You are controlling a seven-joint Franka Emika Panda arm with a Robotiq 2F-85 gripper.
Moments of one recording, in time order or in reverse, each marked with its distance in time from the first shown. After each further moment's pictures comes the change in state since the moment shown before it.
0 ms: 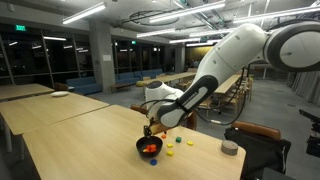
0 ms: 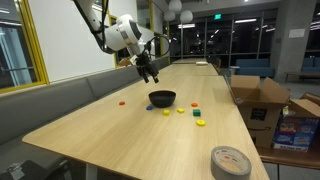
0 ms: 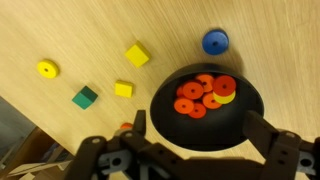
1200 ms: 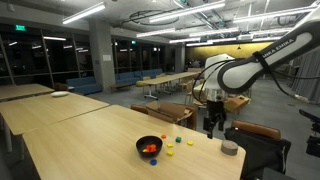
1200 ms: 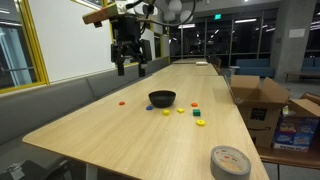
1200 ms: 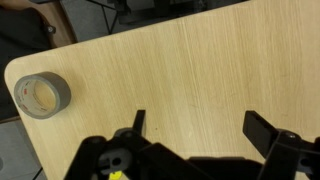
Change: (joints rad) arm -0.346 -0.832 0.185 -0.713 0.300 -0.326 -0.694
